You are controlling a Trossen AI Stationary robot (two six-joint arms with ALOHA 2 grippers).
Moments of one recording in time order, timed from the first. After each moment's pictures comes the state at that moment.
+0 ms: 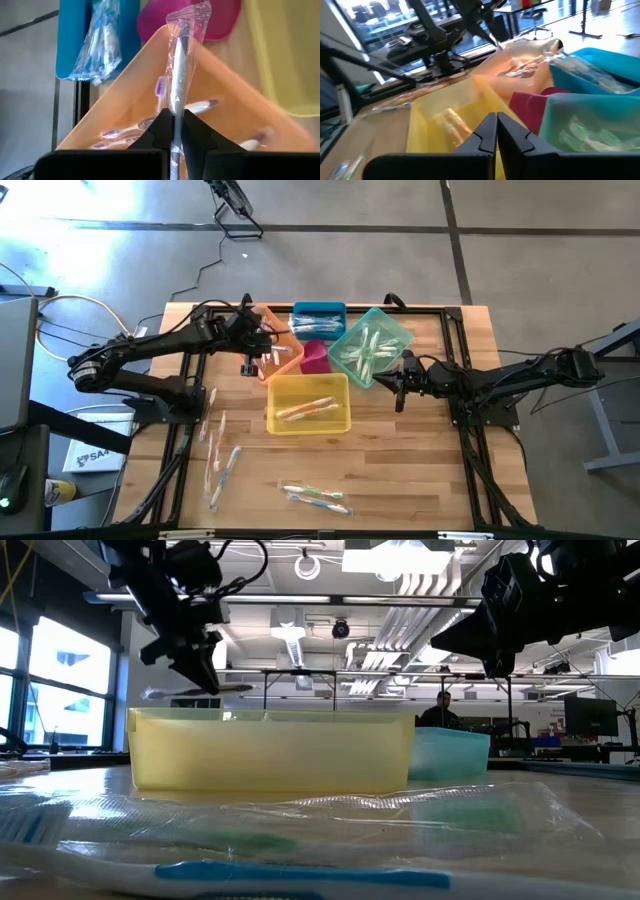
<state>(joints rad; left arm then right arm) 0.48 1.14 0.82 -0.53 -0.06 0.65 -0.01 0.93 0.21 0.58 0.20 0.32</state>
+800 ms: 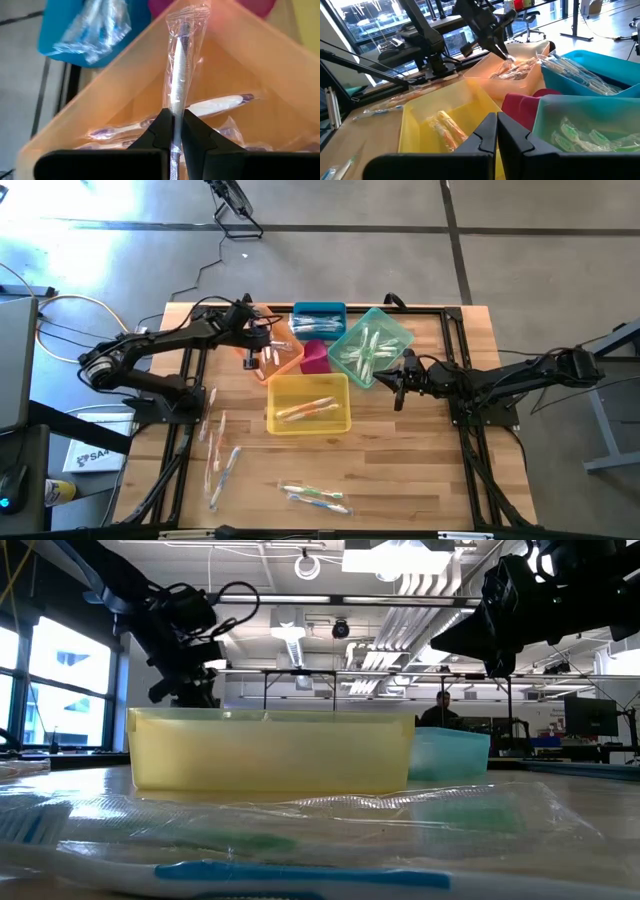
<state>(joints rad) 0.71 1.25 0.67 -0.24 0.14 0.74 -0.01 0.94 0.21 0.58 0.23 0.31</state>
